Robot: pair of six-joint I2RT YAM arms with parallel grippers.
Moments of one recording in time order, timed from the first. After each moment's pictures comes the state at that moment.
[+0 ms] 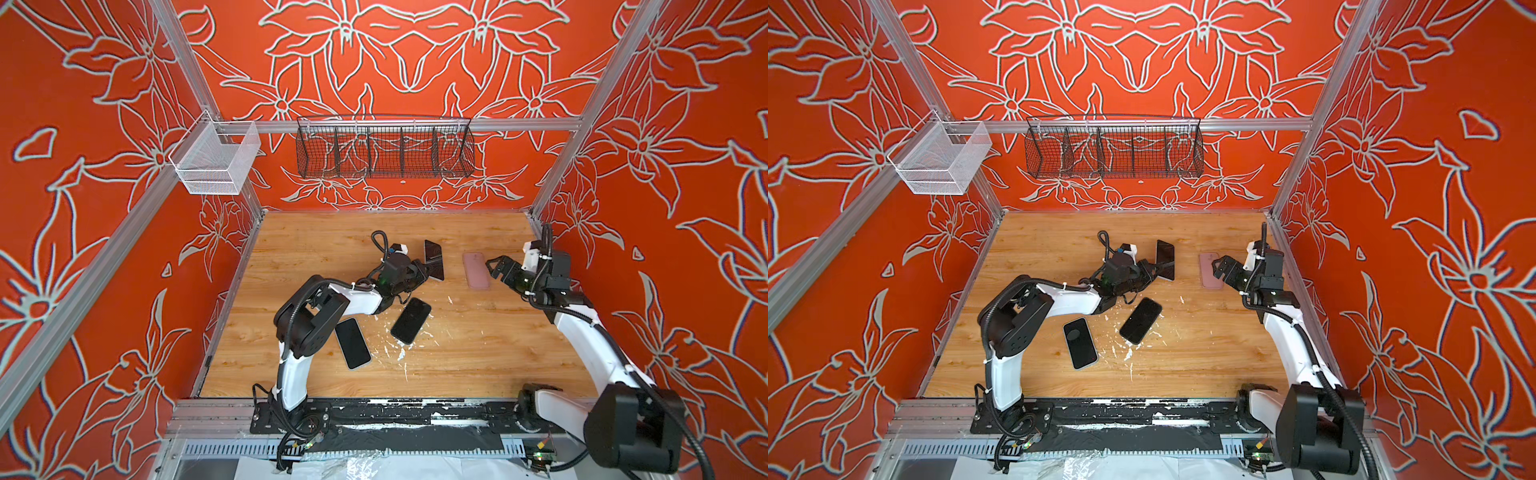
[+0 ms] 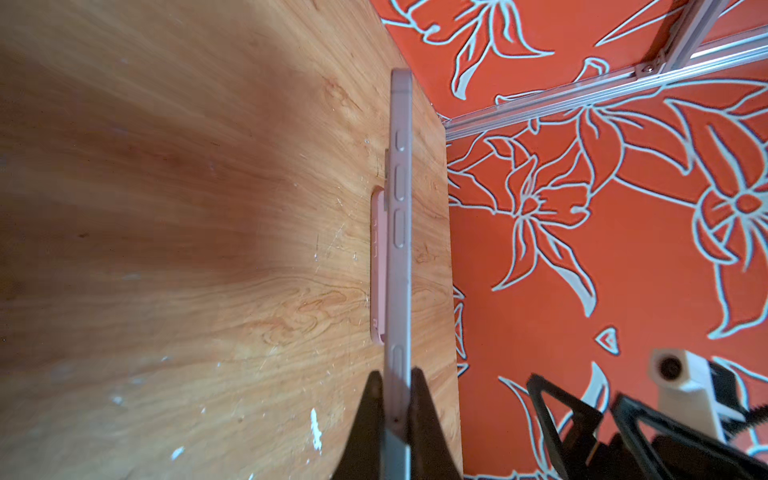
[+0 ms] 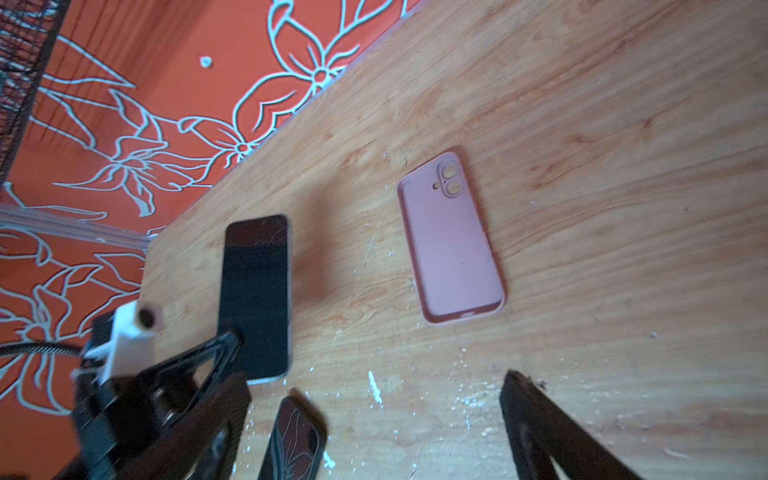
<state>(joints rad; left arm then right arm) -0.67 2.02 1.14 0.55 0.16 -1.19 -0.10 1.10 0.76 -0.32 -0.37 0.53</state>
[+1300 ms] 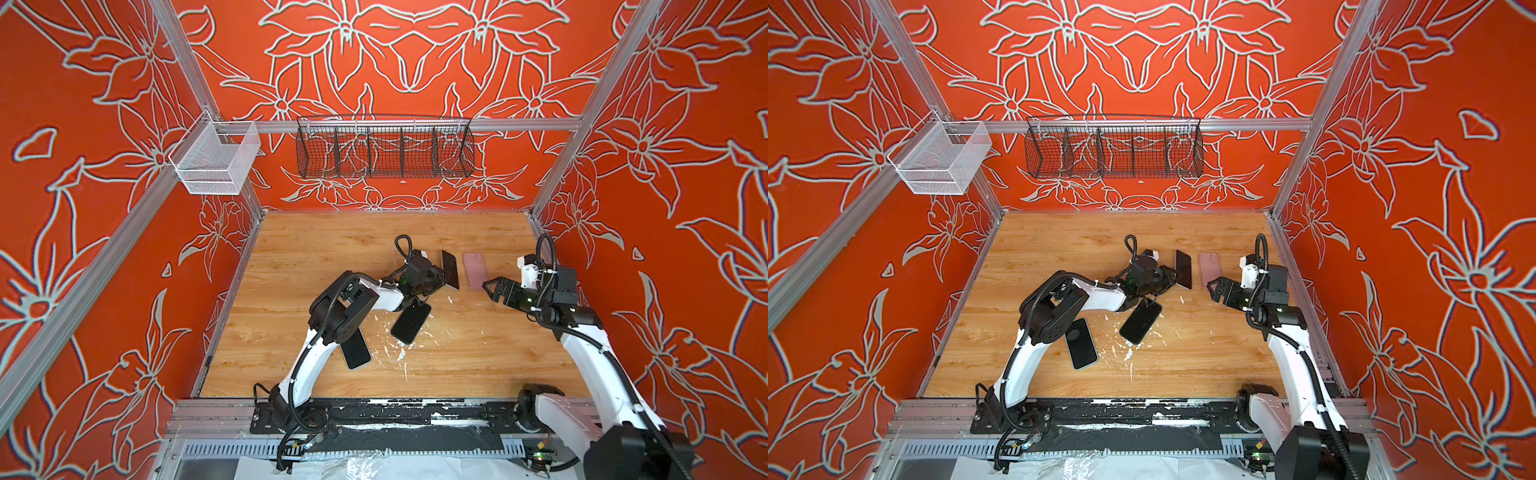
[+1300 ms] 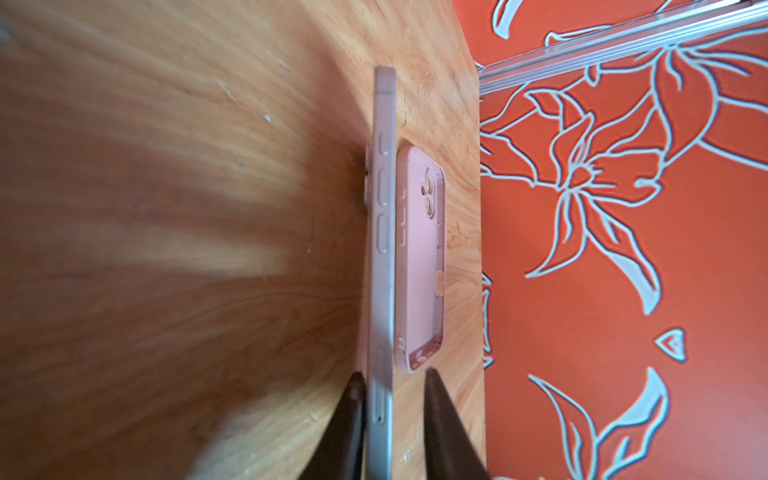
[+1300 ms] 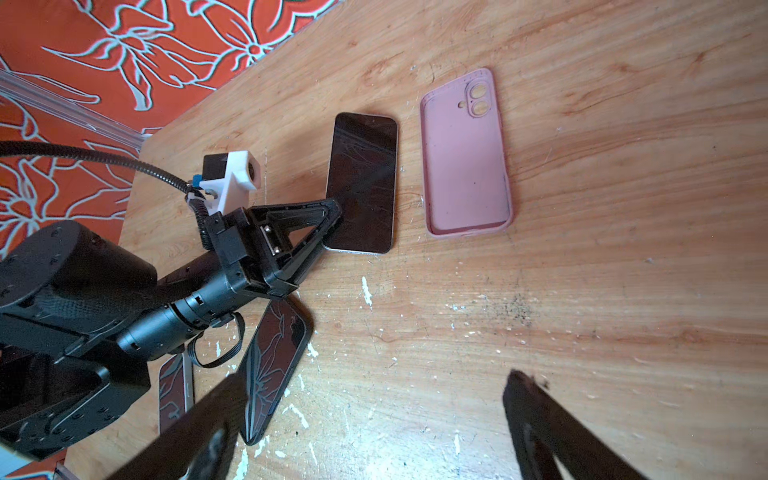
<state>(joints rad) -0.72 2.27 1.37 0.50 0.18 -1.21 -0.12 0.96 0.71 -0.52 -0.45 0.31</state>
